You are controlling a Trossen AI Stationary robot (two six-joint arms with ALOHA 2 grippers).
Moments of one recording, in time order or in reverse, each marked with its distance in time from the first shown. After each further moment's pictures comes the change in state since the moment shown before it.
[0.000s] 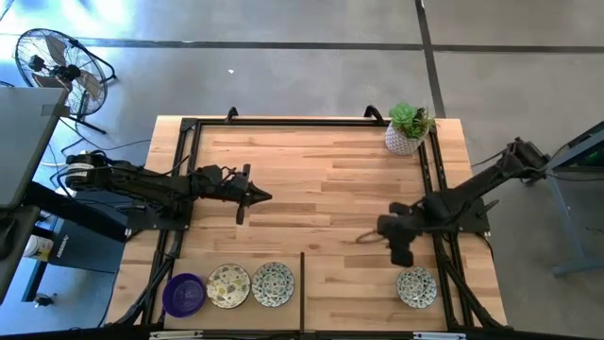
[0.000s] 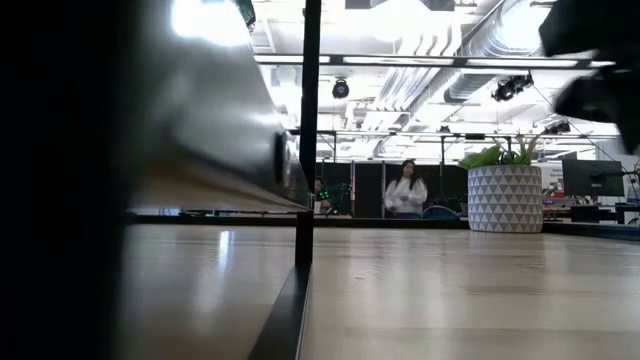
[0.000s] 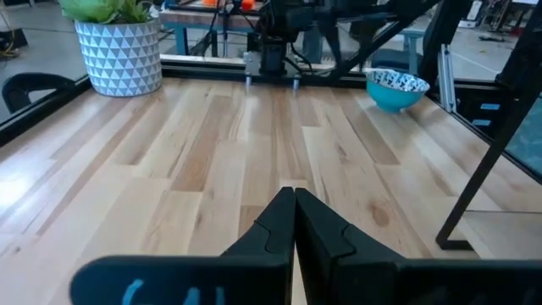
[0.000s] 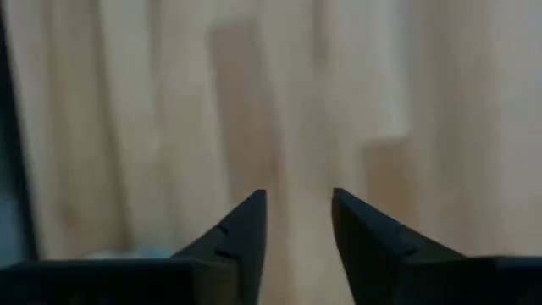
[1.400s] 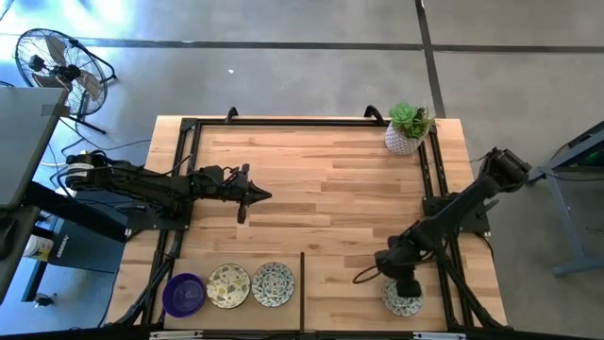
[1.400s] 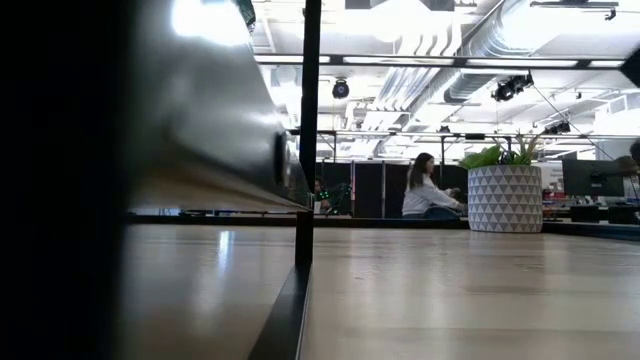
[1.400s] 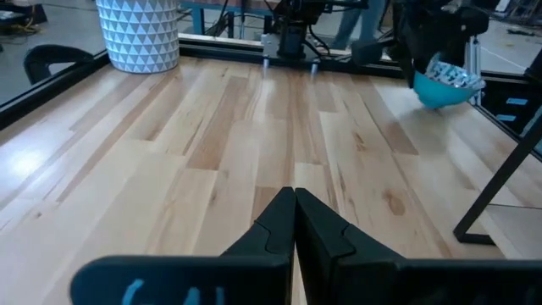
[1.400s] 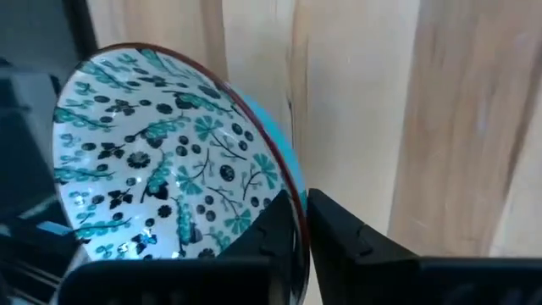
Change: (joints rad) left arm 0.000 0.001 0.001 -0.051 -0.049 -0.029; right arm 0.178 0.297 -0.001 0.207 -0.332 0.093
